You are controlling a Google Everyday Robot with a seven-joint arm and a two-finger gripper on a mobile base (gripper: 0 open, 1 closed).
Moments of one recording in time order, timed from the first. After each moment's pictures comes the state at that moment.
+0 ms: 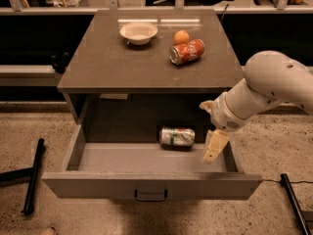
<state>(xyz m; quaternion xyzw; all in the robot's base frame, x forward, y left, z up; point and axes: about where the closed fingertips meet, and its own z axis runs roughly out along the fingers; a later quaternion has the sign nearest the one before) 0.512 -0.136 0.734 -0.65 0.72 0.12 0.20</state>
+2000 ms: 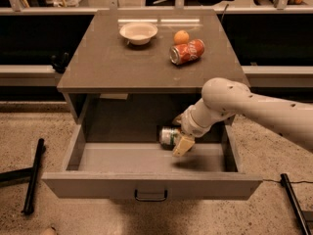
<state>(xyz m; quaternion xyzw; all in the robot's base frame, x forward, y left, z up) 0.579 -0.076 0.629 -0.67 0.70 0.12 0.22</state>
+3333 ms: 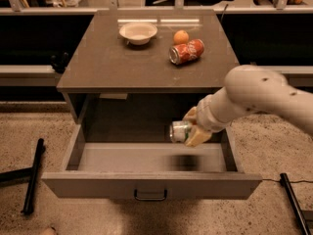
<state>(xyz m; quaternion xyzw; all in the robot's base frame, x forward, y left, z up) 0.548 -0.099 0.708 -0.70 0.66 0.06 0.26</state>
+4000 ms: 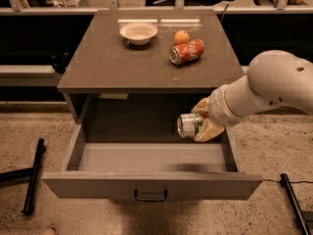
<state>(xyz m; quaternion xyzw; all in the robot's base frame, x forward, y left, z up) 0.529 -0.123 0.770 -0.72 0.64 0.02 0.29</state>
